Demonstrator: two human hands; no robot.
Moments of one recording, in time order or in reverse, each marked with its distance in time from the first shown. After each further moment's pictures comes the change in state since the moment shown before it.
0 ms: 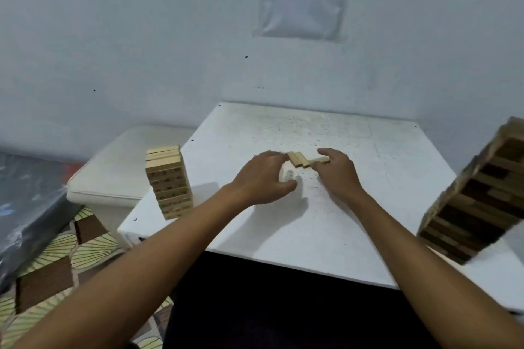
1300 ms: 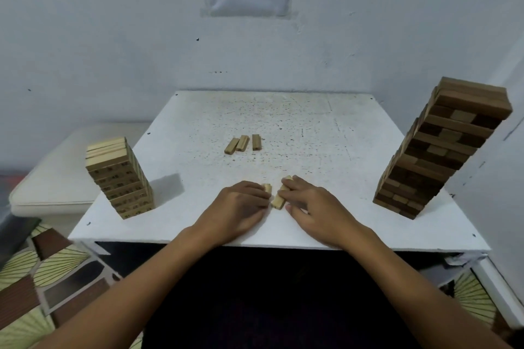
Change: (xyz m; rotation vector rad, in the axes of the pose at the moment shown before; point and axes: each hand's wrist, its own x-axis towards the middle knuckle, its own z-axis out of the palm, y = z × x) left_hand -0.045 -0.022 0.078 -0.232 0.193 0.474; right_hand -0.108 0.024 -0.035 -0.403 -0.354 -0.304
